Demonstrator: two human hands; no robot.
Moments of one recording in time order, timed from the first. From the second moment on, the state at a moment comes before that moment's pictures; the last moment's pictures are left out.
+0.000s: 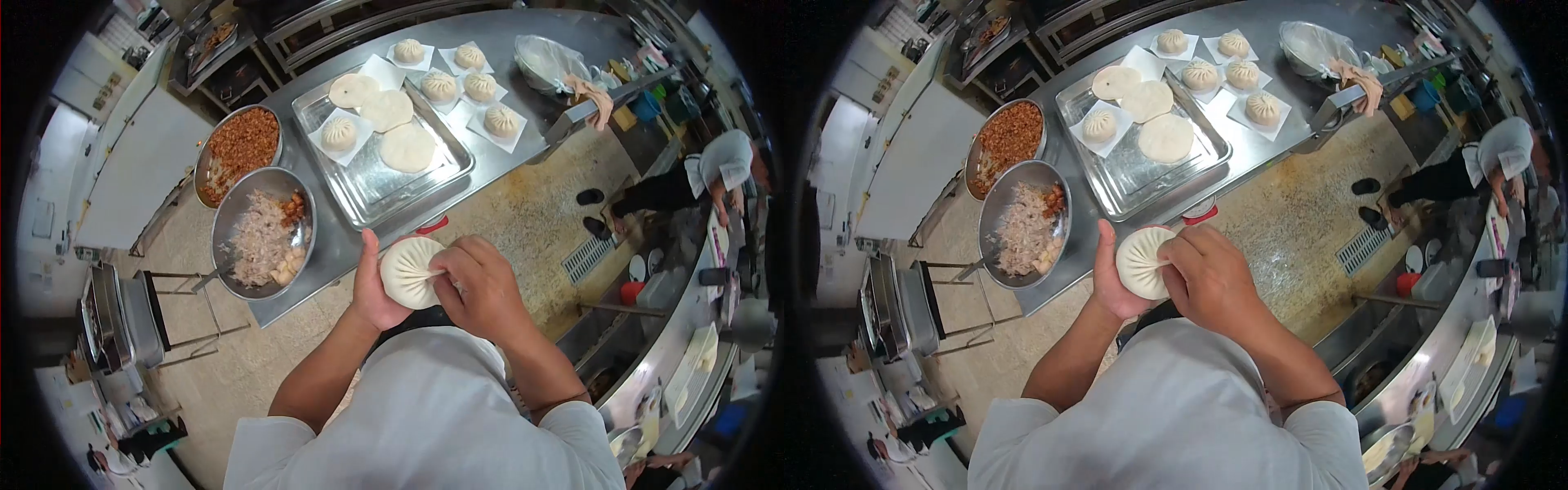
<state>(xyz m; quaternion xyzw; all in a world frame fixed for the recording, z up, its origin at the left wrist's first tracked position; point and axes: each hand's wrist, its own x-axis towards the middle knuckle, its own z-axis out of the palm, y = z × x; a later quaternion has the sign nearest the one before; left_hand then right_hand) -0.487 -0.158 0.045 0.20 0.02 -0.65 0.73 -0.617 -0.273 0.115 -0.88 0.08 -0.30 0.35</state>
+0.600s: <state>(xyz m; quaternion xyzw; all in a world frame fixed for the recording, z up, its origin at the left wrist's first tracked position) -0.463 -0.213 0.016 0.14 0.04 -0.56 0.82 -0.561 -0.345 0.099 -0.90 0.01 -0.25 0.35</state>
